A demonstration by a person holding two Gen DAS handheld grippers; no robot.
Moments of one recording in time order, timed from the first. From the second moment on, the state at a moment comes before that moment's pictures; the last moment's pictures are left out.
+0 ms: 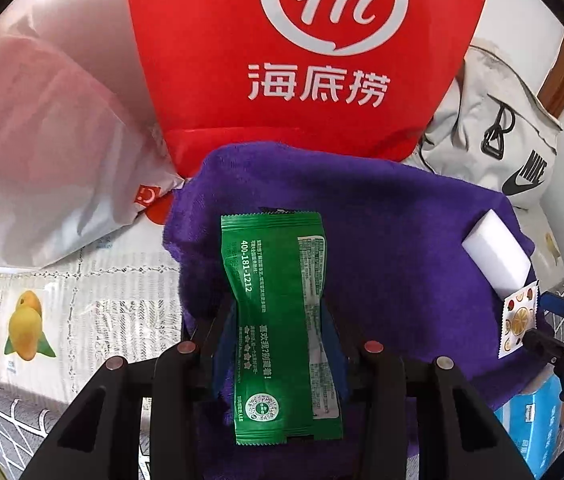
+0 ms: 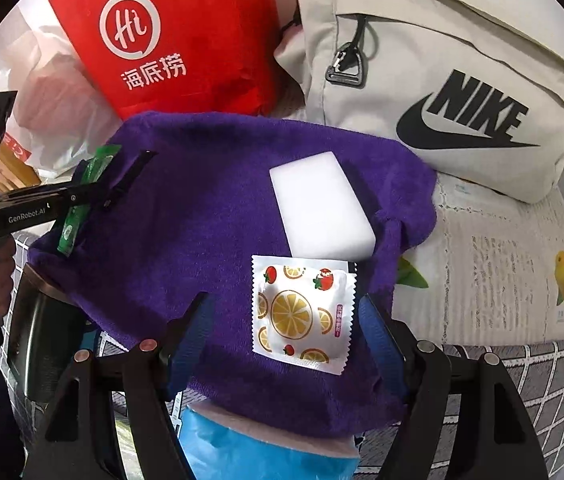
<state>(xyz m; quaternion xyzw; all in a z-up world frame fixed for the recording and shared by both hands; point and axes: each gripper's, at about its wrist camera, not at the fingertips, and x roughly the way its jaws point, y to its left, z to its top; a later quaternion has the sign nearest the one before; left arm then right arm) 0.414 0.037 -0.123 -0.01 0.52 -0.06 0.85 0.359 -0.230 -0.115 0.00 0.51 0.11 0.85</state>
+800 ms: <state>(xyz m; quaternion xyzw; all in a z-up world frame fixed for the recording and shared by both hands) 0.312 0.049 -0.061 0.00 0.48 -0.05 0.88 0.275 -0.211 -0.073 -0.01 0.46 0.13 0.88</state>
